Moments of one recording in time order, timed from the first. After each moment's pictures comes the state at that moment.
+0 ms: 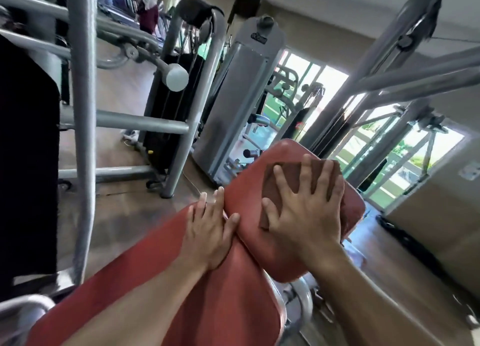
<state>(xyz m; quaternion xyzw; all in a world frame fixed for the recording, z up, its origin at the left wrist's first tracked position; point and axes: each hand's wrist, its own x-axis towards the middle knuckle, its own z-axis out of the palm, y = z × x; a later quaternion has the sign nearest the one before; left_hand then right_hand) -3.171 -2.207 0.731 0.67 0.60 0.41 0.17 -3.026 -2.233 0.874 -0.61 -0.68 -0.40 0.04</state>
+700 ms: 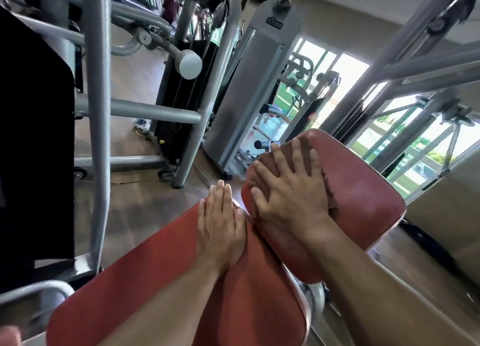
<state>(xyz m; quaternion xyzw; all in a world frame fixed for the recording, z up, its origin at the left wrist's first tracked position) -3.169 -2.203 0.717 0.61 0.63 0.46 0.14 -3.073 -2.192 0.862 -0.53 -0.77 -0.37 -0.02</state>
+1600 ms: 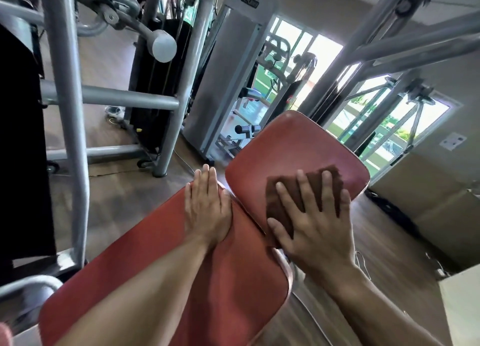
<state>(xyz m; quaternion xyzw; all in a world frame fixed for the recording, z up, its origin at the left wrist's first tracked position) -3.169 -2.202 0.718 0.61 0.63 0.46 0.16 -2.997 -2.288 0.839 -0.56 -0.72 -0.42 0.00</state>
